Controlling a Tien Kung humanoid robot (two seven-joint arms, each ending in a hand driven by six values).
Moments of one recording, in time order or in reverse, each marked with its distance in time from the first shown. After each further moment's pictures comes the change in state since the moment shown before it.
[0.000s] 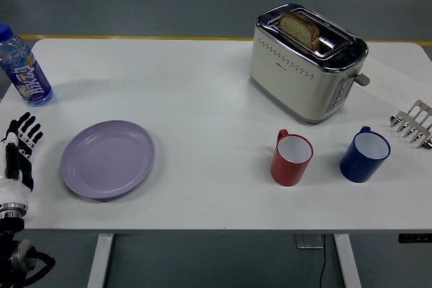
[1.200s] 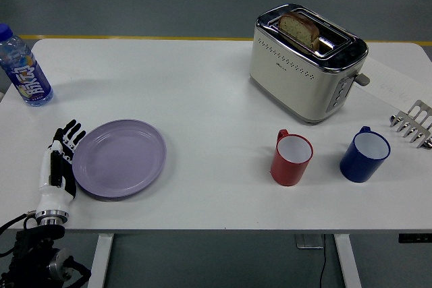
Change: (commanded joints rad) left arm 0.002 -0.050 0.202 -0.025 -0.085 0.039 -0.061; right arm -0.007 -0.007 -0.017 -0.001 -0.008 0.009 0.001
